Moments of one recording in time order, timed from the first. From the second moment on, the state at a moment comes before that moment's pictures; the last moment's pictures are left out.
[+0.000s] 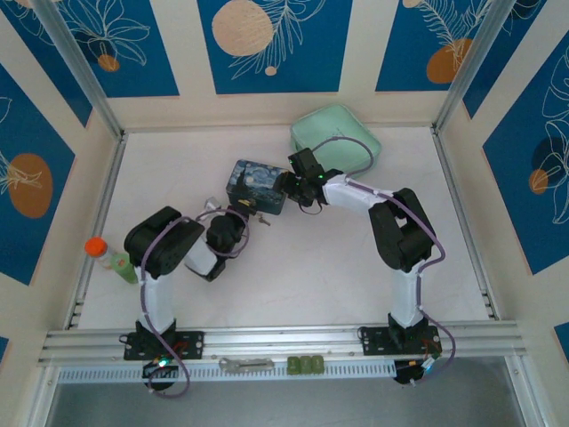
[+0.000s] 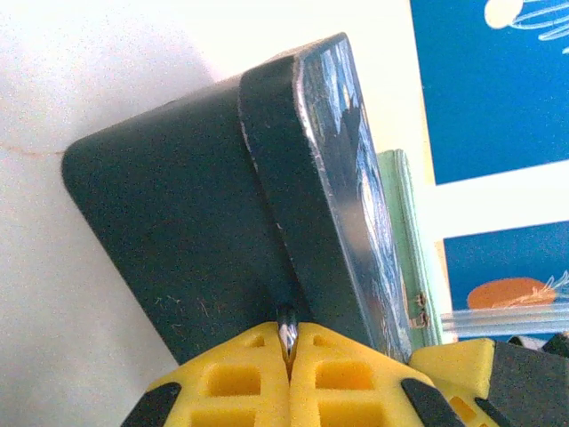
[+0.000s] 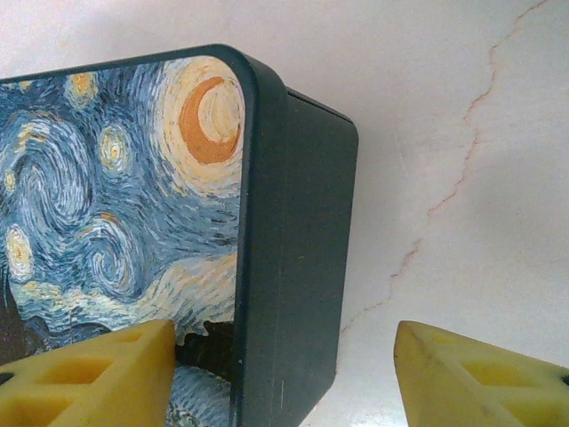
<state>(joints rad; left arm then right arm) -0.56 1.97 0.49 1.28 -0.30 -1.33 0.56 1.98 1.40 -0.33 -0.06 0.90</state>
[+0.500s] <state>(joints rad) -0.61 1.91 0.44 1.28 -0.59 -1.36 0.58 1.98 1.41 -0.33 -0.03 0.91</state>
